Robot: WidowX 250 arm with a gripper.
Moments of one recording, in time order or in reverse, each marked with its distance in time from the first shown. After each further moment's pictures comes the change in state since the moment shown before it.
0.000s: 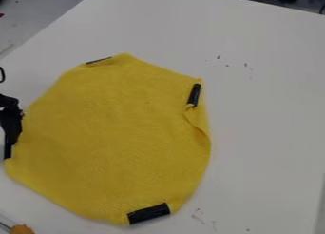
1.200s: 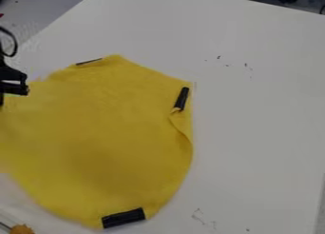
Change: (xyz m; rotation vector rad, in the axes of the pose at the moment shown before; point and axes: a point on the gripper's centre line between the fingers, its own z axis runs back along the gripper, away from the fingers) arm 0.011 -0.023 0.063 0.227 -0.087 -0.054
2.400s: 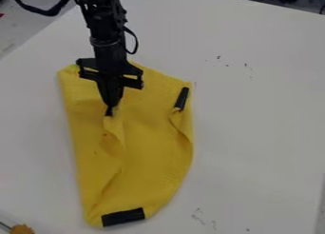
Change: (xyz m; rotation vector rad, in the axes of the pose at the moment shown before) arm 0.060 -0.159 -0.020 -0.265 -0.009 -0.279
